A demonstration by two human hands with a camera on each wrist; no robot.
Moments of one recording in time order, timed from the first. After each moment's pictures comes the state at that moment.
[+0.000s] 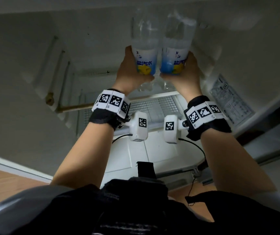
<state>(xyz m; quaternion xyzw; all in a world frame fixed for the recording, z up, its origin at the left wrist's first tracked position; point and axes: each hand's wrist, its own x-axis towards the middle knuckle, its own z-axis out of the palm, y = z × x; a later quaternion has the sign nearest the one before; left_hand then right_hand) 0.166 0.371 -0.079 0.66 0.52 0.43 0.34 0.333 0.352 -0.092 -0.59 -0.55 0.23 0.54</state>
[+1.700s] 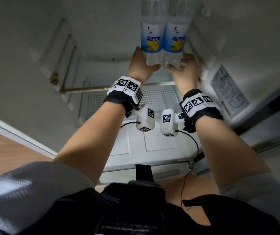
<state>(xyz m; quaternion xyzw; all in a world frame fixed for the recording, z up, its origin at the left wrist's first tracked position) 0.194 0.371 -0.099 0.63 0.62 0.36 0.30 0.332 0.354 -0.112 -0.67 -0.51 0.21 0.49</state>
